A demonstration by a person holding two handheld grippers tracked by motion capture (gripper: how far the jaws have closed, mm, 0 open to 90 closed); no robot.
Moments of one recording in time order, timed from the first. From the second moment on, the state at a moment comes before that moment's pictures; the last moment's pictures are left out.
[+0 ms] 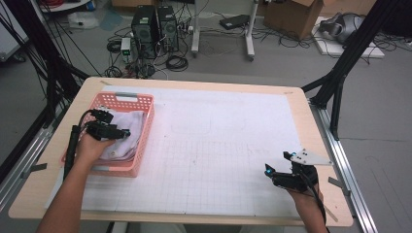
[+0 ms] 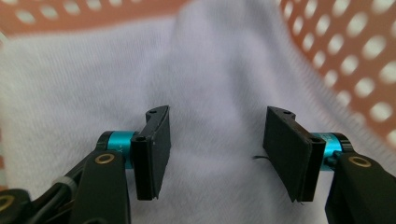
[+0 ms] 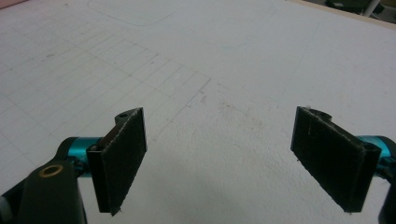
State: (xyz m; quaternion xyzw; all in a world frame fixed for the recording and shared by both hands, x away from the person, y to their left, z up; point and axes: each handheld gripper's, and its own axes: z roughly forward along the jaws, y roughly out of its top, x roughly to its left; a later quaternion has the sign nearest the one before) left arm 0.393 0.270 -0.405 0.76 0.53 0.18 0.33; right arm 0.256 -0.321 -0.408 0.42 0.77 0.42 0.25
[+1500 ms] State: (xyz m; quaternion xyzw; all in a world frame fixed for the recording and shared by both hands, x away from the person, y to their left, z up) left arm 0.266 0.116 -0.396 0.69 0.32 0.18 0.63; right arm 0.252 -0.332 -0.408 0.41 0.75 0.46 0.25
